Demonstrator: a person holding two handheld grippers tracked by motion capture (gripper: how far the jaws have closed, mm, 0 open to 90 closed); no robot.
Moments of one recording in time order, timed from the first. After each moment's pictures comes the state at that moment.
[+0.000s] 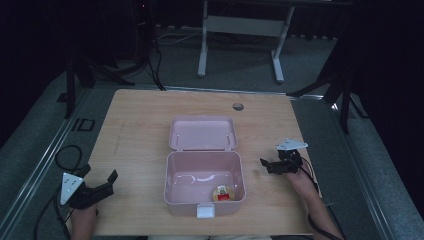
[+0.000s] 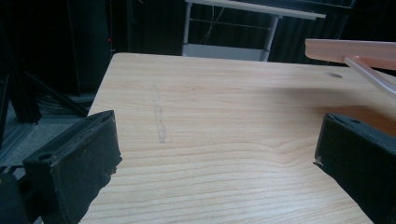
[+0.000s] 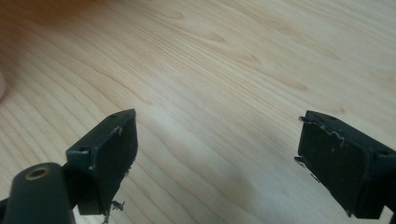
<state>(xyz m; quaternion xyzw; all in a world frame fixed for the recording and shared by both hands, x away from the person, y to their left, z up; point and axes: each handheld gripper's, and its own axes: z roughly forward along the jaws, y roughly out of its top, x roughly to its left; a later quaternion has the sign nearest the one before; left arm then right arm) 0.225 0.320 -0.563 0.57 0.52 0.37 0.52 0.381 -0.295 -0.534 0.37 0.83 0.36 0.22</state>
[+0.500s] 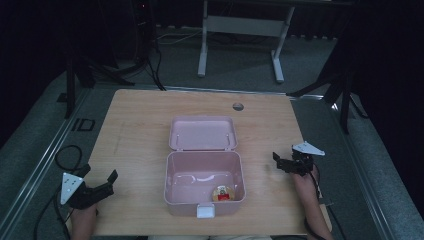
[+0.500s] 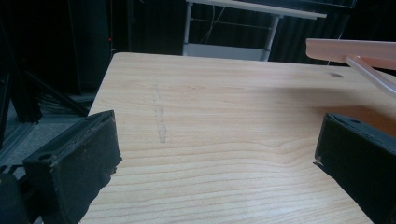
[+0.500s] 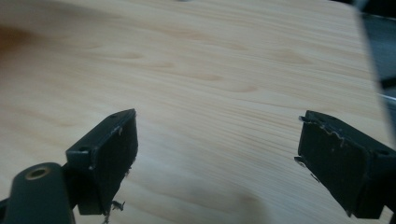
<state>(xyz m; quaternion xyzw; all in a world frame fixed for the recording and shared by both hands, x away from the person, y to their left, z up) 0.225 0.321 -0.563 0.57 0.52 0.37 0.52 0.376 -0.332 -0.546 0.48 0.73 0.39 0.29</state>
